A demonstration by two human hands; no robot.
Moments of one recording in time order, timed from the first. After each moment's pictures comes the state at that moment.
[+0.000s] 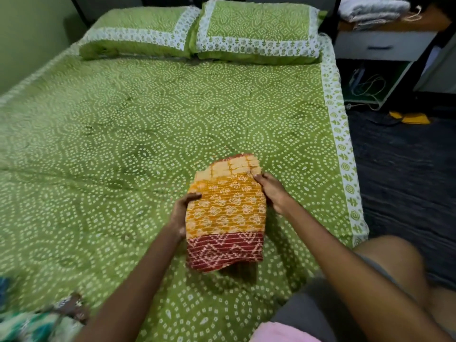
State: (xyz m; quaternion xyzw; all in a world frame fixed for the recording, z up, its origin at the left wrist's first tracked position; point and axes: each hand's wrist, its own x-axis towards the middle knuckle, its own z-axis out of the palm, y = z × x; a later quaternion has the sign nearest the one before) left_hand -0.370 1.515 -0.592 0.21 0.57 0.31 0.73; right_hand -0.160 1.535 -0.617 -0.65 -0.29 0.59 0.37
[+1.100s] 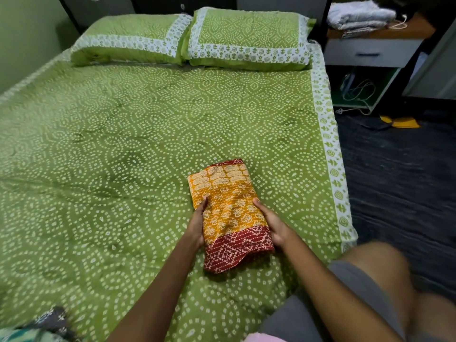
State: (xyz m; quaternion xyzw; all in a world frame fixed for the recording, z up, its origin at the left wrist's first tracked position) left_hand -0.320 1.523 -0.641 0.15 0.51 0.37 0.76; right_hand -0.141 1.492 -0.652 -0.50 -0.11 0.77 0.38
